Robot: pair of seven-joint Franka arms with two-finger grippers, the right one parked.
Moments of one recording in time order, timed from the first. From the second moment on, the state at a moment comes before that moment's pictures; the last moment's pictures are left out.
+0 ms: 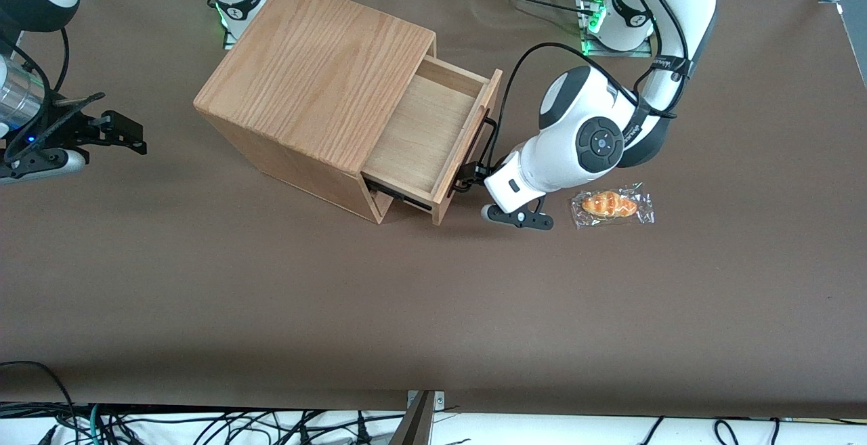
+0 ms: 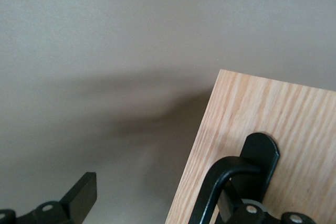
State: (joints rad) arm -0.32 0.52 -0.21 -1.51 -0.32 2.01 -0.29
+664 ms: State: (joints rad) arm -0.32 0.52 -0.21 -1.51 -0.32 2.01 -0.29
